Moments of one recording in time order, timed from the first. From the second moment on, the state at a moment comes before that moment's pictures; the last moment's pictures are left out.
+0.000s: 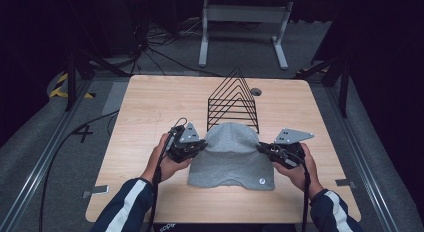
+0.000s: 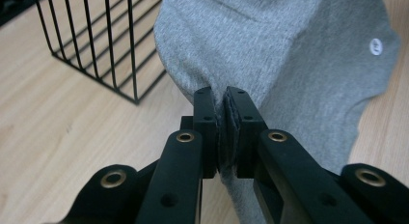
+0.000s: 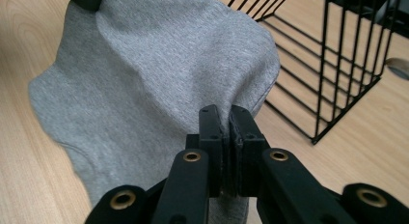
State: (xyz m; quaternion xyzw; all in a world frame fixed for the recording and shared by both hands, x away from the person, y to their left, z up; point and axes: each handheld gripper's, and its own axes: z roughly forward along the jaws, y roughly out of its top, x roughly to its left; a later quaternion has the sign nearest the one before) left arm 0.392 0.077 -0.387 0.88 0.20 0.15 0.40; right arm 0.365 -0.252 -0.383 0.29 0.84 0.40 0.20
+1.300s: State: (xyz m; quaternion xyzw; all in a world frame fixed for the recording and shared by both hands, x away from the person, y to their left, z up) left arm 0.441 0.041 -0.219 0.84 0.16 0.24 0.47; right arm 0.400 -0.281 -0.213 0.28 0.78 0.45 0.33
